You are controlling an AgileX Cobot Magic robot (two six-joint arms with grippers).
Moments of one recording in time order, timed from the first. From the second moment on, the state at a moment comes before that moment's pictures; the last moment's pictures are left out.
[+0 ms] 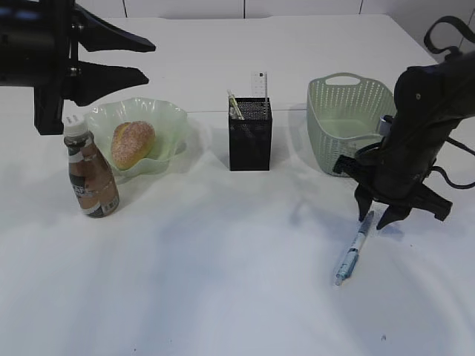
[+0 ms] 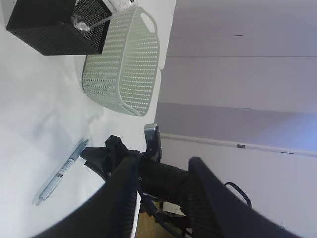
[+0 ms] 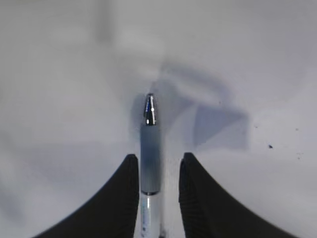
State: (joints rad) left arm -0.29 1.38 -0.96 -1.46 0.52 0.13; right arm 0.16 1.98 -1.25 -0.01 0.78 0.83
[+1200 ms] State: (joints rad) left arm -0.29 1.40 -0.96 -1.46 0.50 0.13; right arm 0.13 2.03 -1.31 -0.02 0.80 0.82
